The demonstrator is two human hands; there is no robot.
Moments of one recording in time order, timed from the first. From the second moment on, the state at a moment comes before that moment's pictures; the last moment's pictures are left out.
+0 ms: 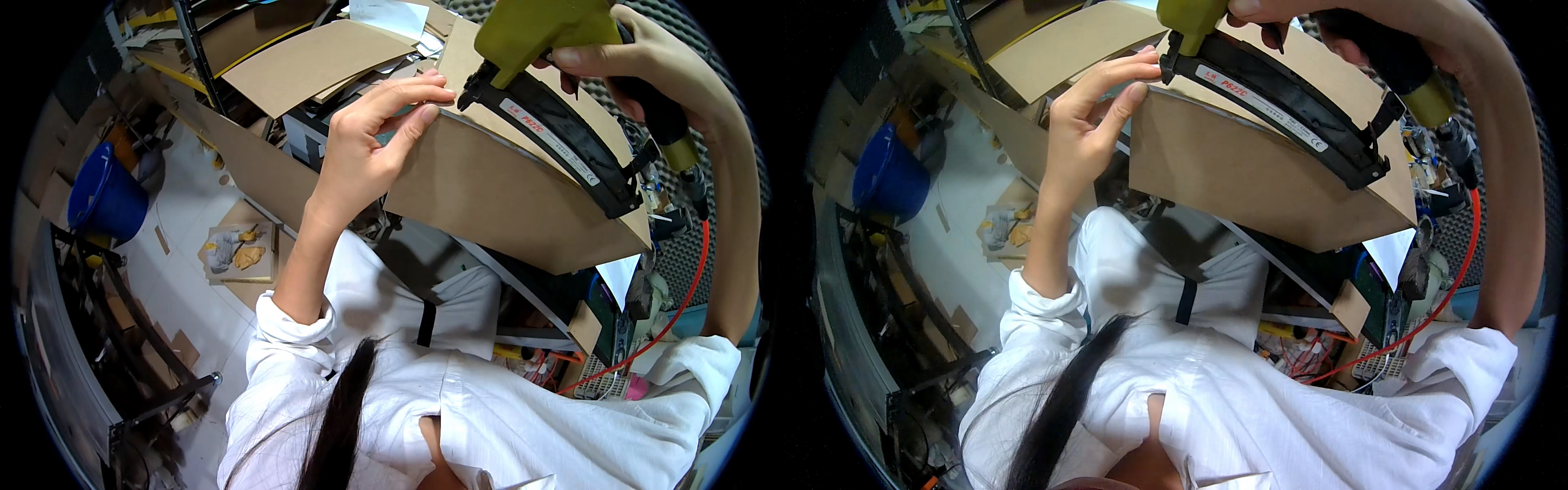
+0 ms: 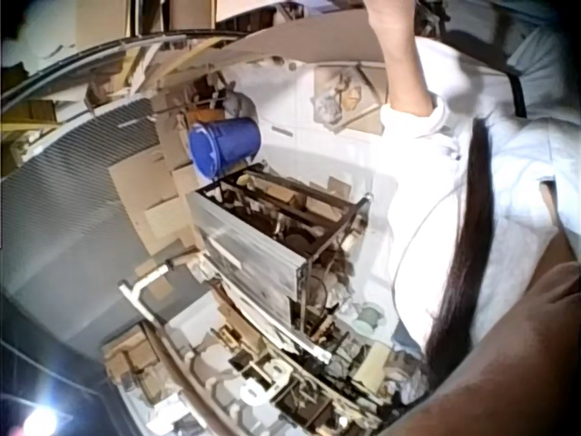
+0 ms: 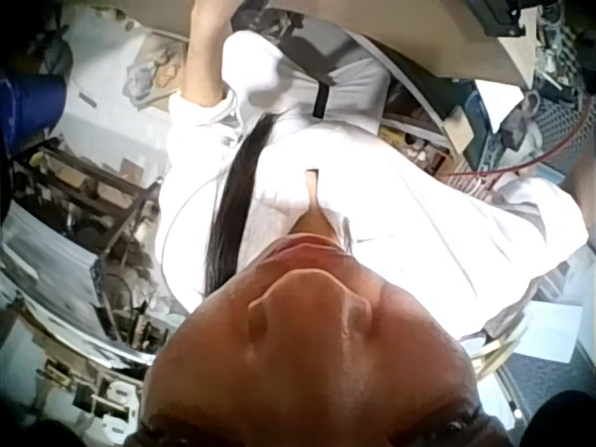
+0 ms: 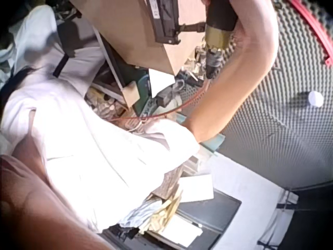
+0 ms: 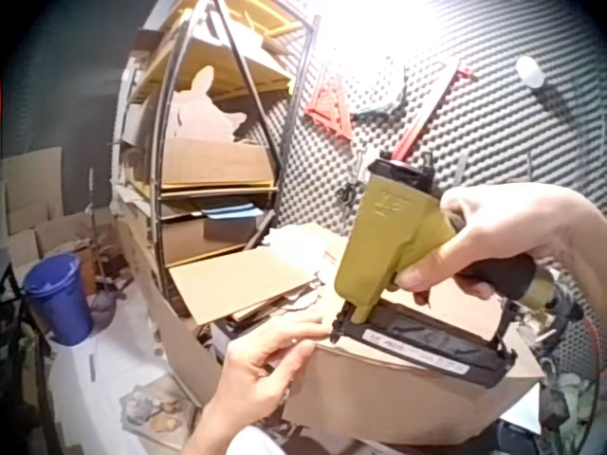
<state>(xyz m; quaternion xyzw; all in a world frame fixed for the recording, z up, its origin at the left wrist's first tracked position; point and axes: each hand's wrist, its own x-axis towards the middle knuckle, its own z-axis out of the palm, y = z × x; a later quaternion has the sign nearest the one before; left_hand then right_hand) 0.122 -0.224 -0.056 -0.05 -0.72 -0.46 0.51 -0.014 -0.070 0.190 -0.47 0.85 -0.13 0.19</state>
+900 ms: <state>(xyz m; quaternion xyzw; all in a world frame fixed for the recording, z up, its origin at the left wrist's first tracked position) 0.113 -0.221 -0.055 -0.07 -0.73 -0.45 0.51 0.005 -0.086 0.200 -0.41 0.87 -0.12 0.24</state>
